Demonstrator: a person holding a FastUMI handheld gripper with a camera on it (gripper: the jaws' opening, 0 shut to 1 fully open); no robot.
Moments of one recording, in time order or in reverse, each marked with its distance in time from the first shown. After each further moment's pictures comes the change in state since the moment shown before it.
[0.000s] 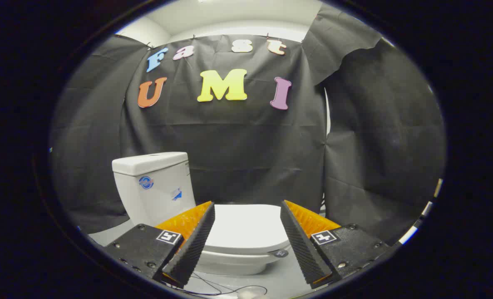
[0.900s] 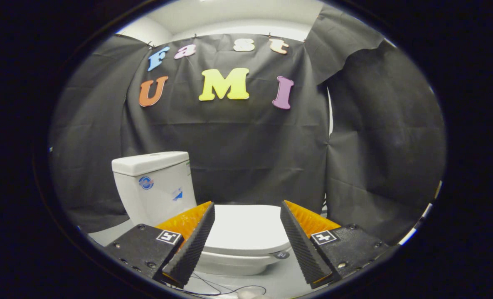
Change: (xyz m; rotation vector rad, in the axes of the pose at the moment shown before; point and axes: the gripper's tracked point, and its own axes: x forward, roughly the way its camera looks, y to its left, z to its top) arm 0.020 0.004 0.004 -0.020 0.012 0.016
